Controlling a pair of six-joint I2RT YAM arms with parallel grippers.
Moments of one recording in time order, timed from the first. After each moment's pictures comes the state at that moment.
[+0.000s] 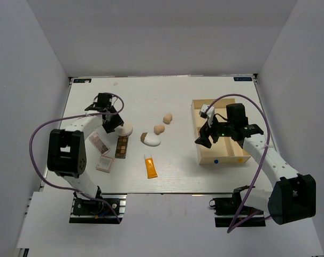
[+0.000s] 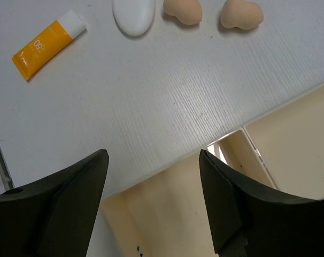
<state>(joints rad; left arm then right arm) -0.13 1.67 1.09 -0.47 -0.05 -0.66 0.27 1.19 0.85 -0.45 -0.75 -0.57</state>
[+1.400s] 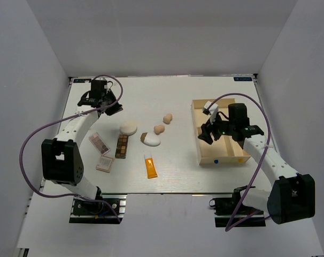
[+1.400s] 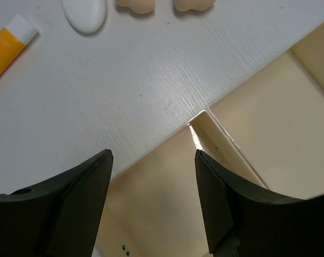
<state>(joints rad) -0.13 1.60 1.26 -0.47 0.08 -0.62 0.25 1.19 0.82 -0.38 -0.64 -0.50</state>
